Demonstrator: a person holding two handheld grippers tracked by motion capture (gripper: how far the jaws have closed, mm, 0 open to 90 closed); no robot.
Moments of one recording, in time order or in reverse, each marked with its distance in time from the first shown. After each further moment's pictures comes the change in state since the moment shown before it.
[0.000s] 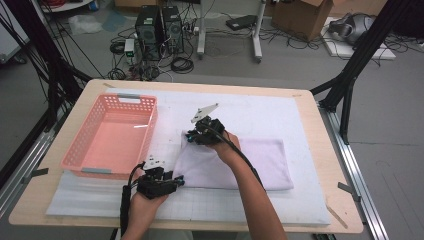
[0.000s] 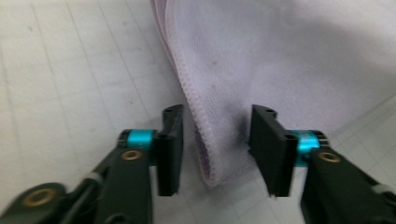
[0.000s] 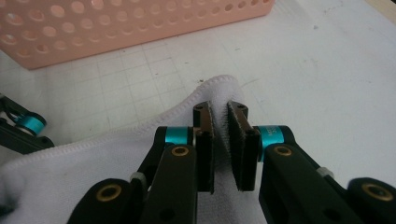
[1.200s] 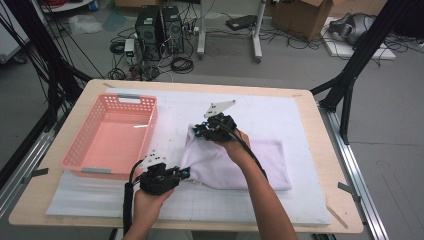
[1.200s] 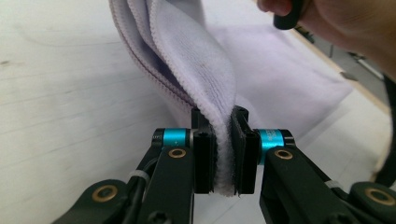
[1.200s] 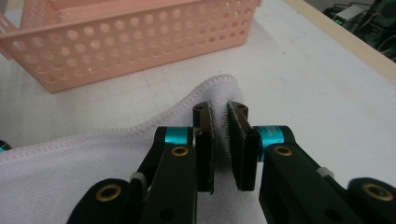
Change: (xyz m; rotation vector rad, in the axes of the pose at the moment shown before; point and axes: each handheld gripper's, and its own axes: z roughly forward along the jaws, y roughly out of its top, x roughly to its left) left arm -0.026 0.025 -0.014 -0.151 -0.170 0.017; right arm -0.006 -0.005 -0.040 -0.119 -0.022 0.029
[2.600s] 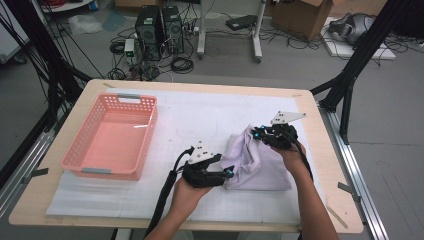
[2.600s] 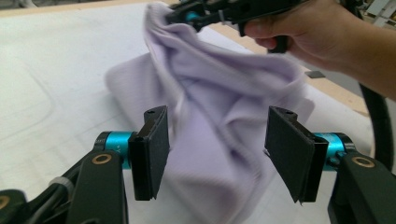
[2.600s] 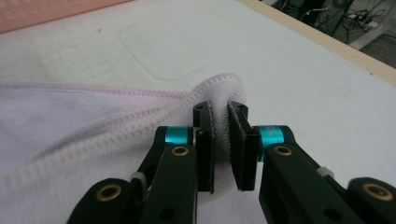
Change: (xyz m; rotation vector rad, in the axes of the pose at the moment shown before) left arm -0.057 0.027 0.066 -0.033 -0.085 0.237; right arm -0.061 -0.111 -0.118 -0.045 -0.195 0.121
